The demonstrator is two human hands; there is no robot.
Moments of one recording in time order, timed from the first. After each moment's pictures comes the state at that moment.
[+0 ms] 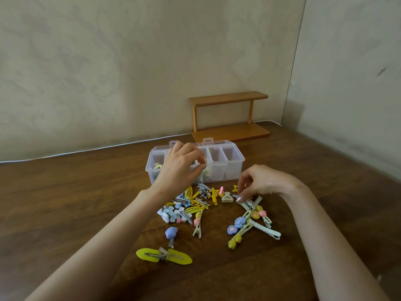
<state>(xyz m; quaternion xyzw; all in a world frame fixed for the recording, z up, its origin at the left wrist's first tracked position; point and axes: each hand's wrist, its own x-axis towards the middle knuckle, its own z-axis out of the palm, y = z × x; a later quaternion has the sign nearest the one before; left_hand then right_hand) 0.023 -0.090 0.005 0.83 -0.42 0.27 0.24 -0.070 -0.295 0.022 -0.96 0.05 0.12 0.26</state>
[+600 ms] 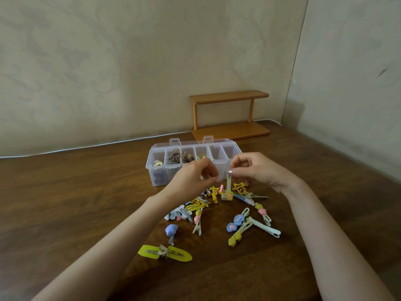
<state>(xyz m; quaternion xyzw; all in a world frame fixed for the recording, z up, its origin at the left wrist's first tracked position) -0.009 -0.101 0.007 0.85 -0.41 0.03 0.34 -0.066 -0.293 0.022 -0.86 -0.03 0.00 0.50</state>
